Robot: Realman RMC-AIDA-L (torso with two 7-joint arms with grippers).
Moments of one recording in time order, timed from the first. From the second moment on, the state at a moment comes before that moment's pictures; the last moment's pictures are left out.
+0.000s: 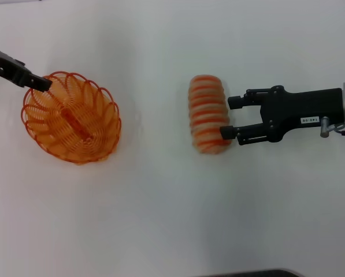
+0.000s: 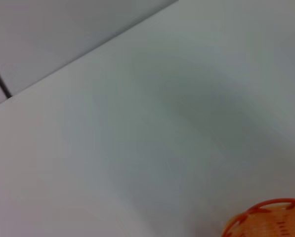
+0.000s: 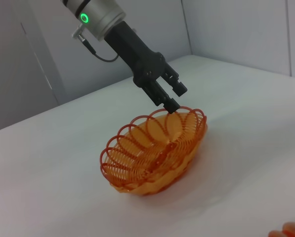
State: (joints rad) left arm -0.77 -2.05 0.86 0.93 2.74 1.31 -2.14; right arm 0.51 2.05 -0.76 -0.62 -2.08 -1.56 1.37
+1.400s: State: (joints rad) left arm -0.82 -2.09 0.94 0.87 2.83 1.28 -2.27; right arm 0.50 2.04 -0.75 -0.63 -2.08 -1.55 1.40
